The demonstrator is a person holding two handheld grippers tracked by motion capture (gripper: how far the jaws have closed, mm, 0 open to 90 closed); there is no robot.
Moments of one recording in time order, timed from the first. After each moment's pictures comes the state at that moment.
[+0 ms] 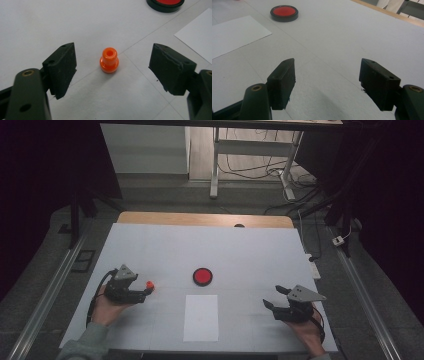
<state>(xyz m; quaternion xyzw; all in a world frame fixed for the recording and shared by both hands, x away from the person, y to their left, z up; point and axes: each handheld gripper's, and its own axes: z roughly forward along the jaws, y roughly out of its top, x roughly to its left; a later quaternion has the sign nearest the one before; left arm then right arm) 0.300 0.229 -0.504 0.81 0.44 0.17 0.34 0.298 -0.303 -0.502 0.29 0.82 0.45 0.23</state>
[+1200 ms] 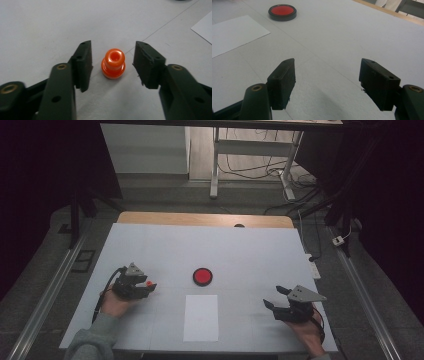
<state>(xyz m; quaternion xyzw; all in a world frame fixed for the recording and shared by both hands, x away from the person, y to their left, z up) 0.318 0.221 -0.521 0.83 0.44 0.15 0.32 0.298 -0.304 -0.503 0.29 0.81 0.44 0.23</state>
